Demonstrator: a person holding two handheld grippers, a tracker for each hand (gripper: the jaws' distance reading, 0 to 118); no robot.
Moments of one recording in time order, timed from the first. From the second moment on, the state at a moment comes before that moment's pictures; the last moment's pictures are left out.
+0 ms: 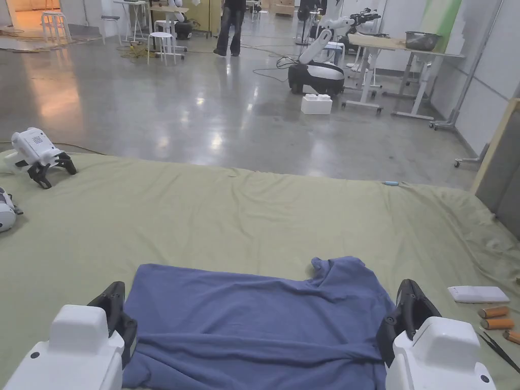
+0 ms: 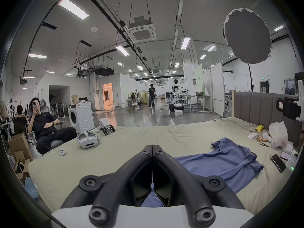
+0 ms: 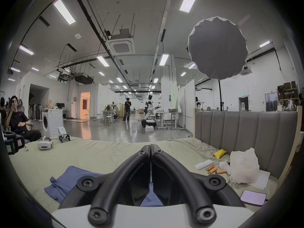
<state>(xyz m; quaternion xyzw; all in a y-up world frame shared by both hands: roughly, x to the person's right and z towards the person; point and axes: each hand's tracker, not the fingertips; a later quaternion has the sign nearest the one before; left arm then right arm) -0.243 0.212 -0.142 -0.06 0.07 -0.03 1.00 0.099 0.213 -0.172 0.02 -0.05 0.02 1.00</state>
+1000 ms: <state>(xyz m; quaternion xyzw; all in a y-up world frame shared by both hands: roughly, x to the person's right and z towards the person) -0.323 0.069 -0.308 -0.51 0.02 -0.02 0.86 0.170 0.130 -0.194 -0.21 -0.09 0.01 0.97</state>
